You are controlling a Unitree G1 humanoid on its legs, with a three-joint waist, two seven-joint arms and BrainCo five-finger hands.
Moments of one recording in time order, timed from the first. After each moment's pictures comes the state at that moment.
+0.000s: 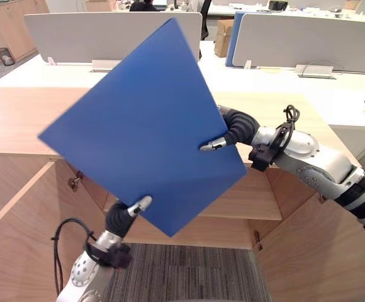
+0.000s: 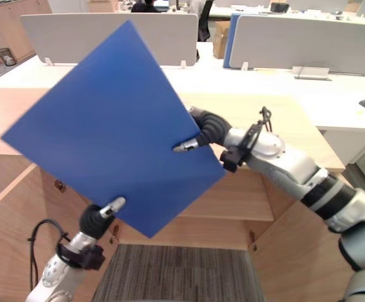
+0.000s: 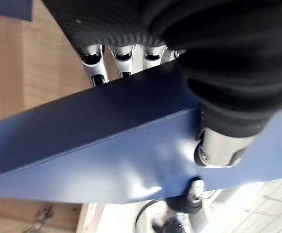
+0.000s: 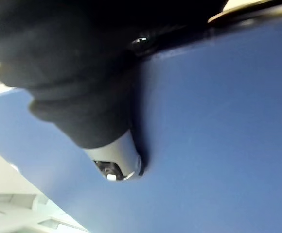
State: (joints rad) left arm 0.30 0.57 -0.40 -0.29 -0.71 -0.32 -0.18; right arm -0.90 -1.01 0.80 -0.09 0.95 -0.05 0.28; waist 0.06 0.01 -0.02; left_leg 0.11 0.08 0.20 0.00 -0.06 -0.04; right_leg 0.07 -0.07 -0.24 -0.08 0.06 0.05
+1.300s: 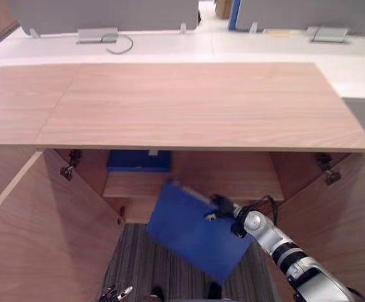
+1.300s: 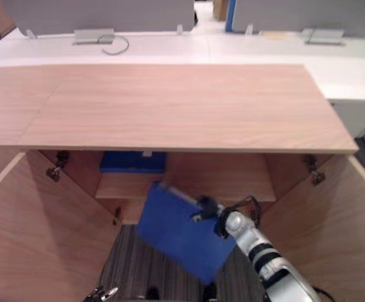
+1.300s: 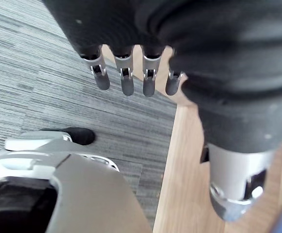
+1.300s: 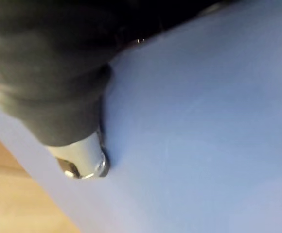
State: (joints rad) left arm 0.24 0.13 0.14 0.98 -0.23 -0.14 -0.06; right arm -0.41 -0.32 0.33 0.80 -0.07 -0.08 0.17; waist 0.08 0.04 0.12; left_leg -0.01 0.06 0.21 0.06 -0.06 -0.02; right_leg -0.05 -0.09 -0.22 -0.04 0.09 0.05
